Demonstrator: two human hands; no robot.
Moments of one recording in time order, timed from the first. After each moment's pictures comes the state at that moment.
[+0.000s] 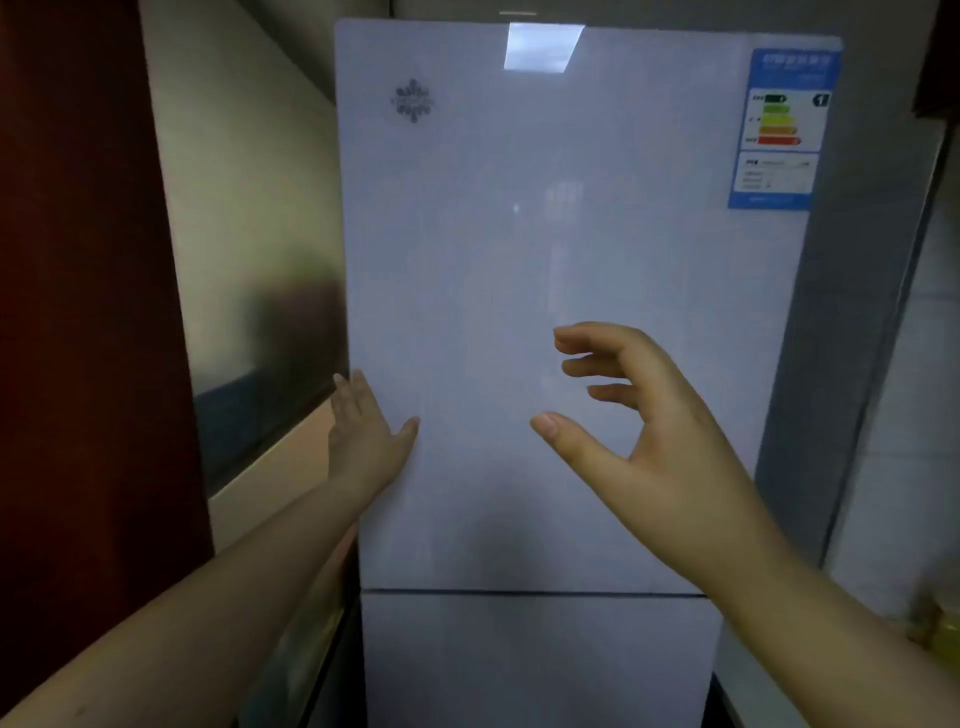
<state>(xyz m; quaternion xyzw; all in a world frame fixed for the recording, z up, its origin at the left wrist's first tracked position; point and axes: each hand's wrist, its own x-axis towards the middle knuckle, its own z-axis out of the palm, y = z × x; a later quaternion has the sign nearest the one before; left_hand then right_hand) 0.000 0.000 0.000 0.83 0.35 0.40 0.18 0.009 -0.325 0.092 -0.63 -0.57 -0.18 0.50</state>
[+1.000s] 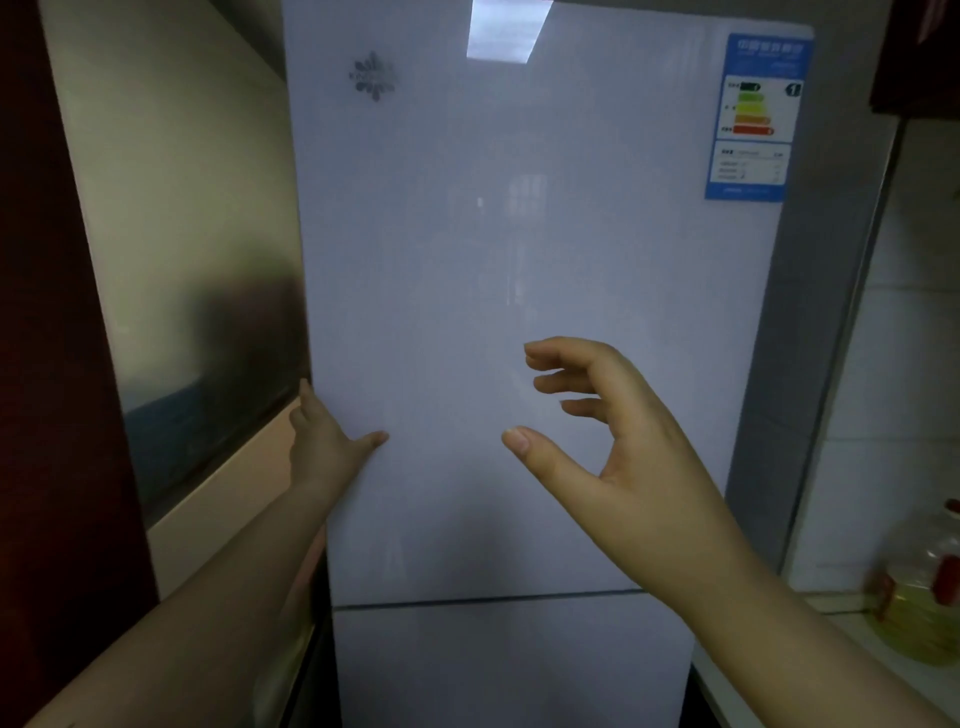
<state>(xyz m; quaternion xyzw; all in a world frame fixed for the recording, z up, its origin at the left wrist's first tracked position) 0.021 0.042 -0.015 0.76 0.35 0.46 0.31 0.014 -0.308 0.080 -0.65 -0.54 -0.17 0.51</state>
